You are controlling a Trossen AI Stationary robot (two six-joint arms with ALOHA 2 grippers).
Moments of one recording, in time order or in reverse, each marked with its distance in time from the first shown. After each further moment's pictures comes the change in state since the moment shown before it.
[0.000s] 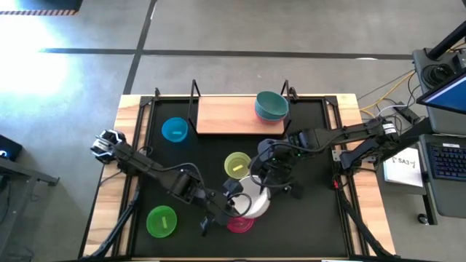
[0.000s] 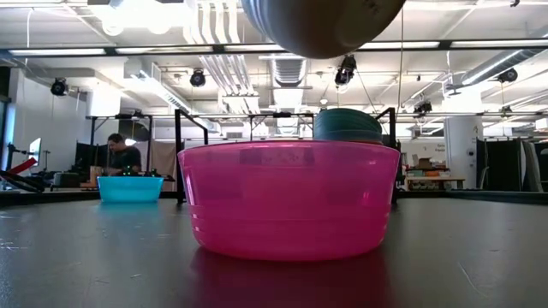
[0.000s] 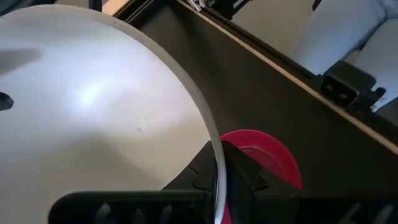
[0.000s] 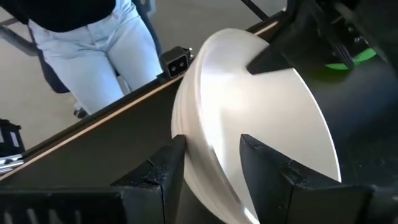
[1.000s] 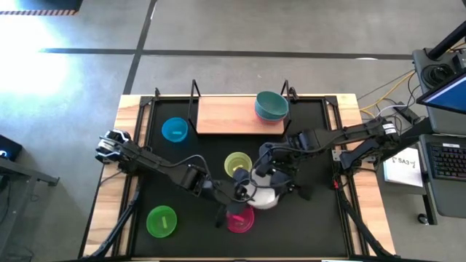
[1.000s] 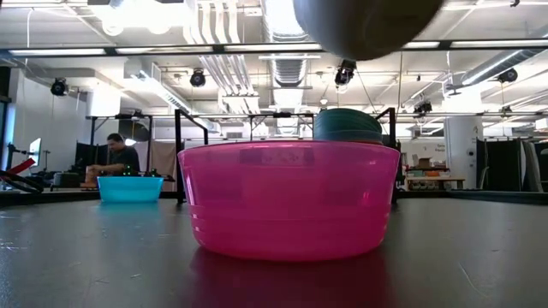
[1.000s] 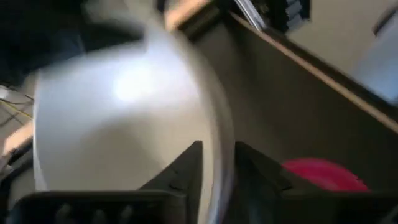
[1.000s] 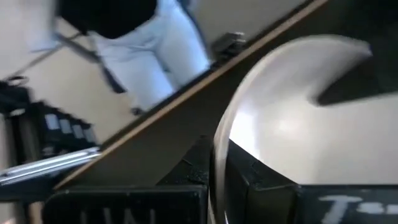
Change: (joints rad) left arm 0.074 0.045 0.010 0.183 -0.075 -0.005; right arm -0.003 0.001 -0.002 -0.148 -0.120 0.065
